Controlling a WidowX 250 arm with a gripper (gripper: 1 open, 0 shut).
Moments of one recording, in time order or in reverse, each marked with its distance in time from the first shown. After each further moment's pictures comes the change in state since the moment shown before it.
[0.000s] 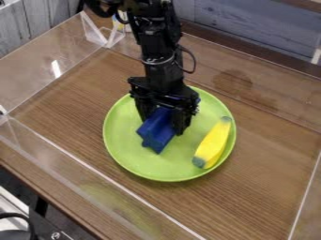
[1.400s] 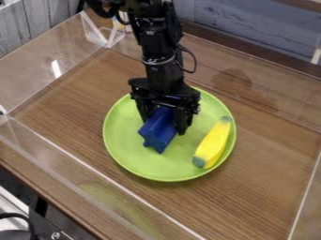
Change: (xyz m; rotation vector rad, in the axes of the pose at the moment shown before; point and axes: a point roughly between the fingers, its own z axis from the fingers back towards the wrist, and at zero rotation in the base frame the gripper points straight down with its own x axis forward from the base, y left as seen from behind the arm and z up) arm 0.001 -0.004 -0.001 -0.015 0.005 0.041
